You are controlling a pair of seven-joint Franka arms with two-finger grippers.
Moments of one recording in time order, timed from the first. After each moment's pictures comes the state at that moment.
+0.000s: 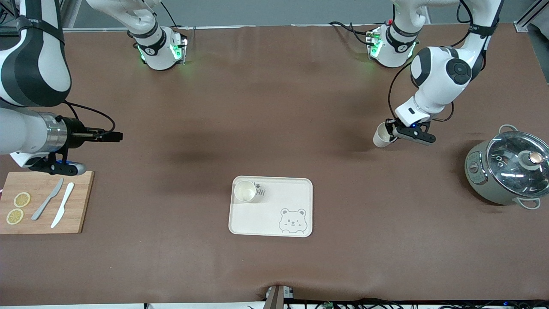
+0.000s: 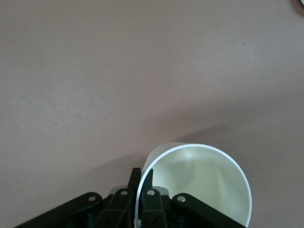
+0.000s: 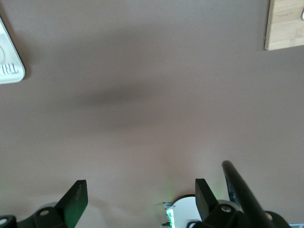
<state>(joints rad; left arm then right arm) -0.05 -0.03 -0.15 -2.60 -0.21 2.70 0.28 0.09 0.30 -0.06 -1.44 0.13 1.37 0.21</state>
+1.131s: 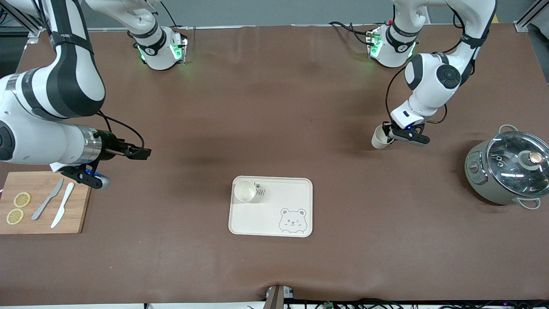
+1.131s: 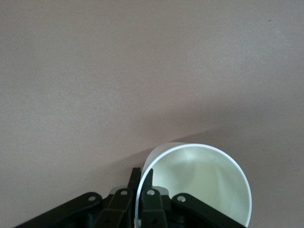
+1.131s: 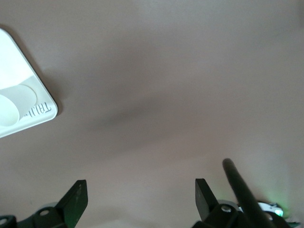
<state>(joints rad) -0.05 0.07 -0.15 -2.64 -0.22 2.84 0.29 0.18 0.34 -0.05 -1.49 0.21 1.53 0.51</state>
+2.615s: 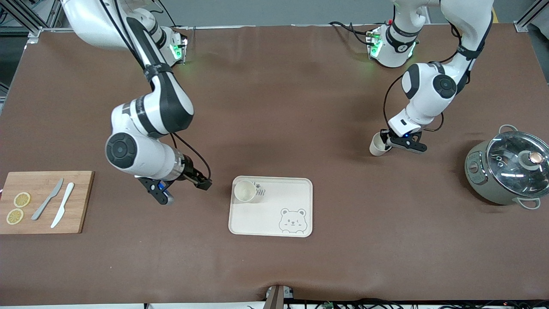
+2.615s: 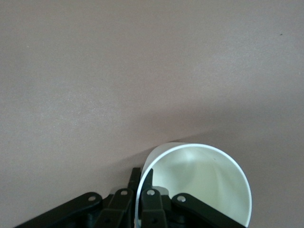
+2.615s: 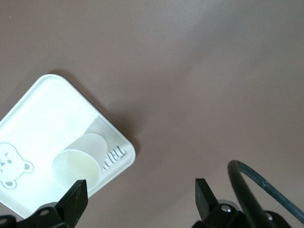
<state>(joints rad) -0.05 0.17 -0.15 -2.57 -0.22 2.89 0.29 0.42 0.54 -0.05 -1.49 0.25 1.97 1.04</state>
